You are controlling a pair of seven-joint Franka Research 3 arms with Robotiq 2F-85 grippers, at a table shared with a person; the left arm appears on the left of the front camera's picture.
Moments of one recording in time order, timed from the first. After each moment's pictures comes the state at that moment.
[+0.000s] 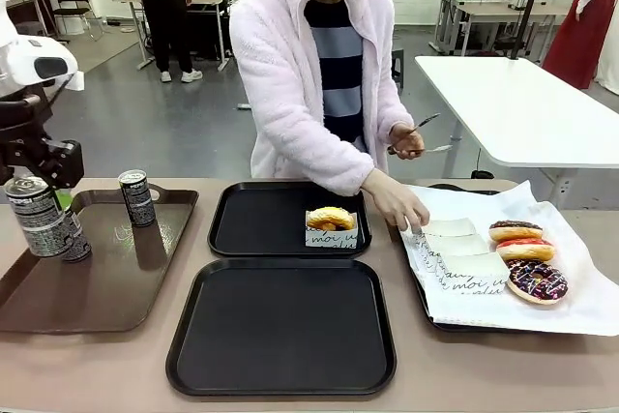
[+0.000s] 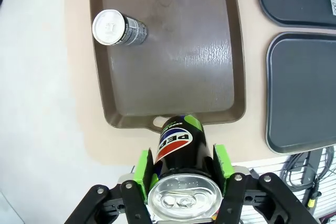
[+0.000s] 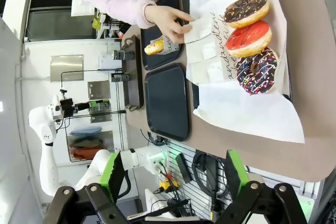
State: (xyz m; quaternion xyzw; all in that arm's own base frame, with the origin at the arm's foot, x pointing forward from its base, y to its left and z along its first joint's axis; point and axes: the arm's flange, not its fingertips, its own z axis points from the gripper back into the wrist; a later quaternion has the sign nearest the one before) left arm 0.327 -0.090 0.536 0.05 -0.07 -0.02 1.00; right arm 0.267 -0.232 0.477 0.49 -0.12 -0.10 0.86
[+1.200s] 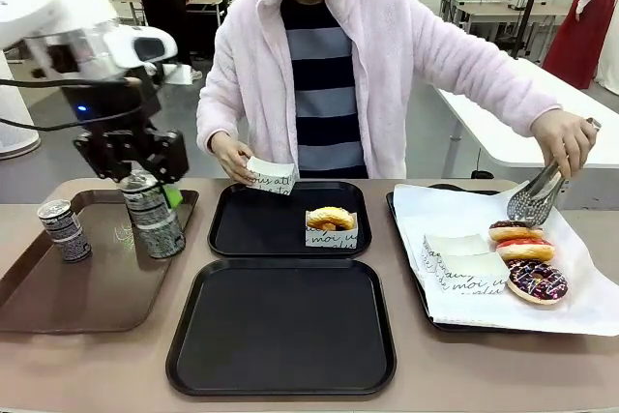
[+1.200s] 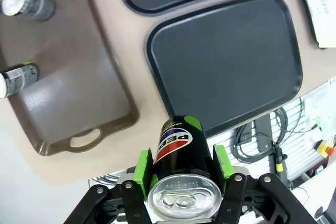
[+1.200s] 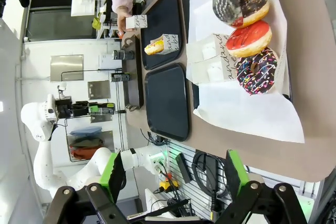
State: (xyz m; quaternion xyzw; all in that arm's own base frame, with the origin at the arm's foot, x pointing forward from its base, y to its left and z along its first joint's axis) left arm 0.335 -0.218 0.544 -0.07 -0.02 -0.14 0.99; right arm 0.267 -0.232 0.477 0.49 -0.12 -0.10 0.86
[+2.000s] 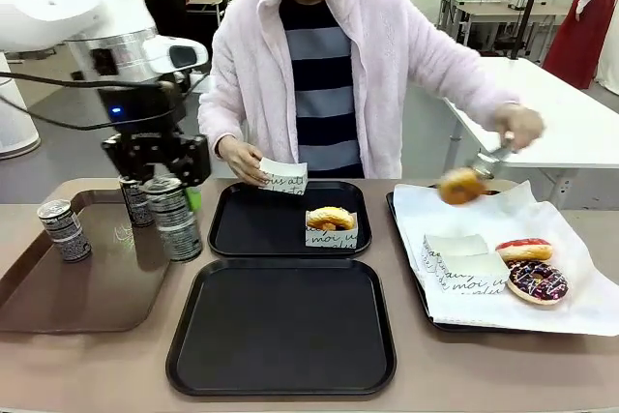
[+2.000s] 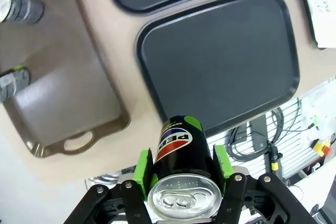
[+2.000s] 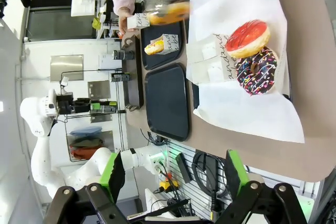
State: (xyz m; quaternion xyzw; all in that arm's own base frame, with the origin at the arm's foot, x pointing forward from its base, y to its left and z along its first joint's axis) left arm 0.356 -0.242 0.537 -0.07 0.00 -0.14 0.99; right arm 0.267 -0.232 0.477 0.49 -0.12 -0.10 0.86
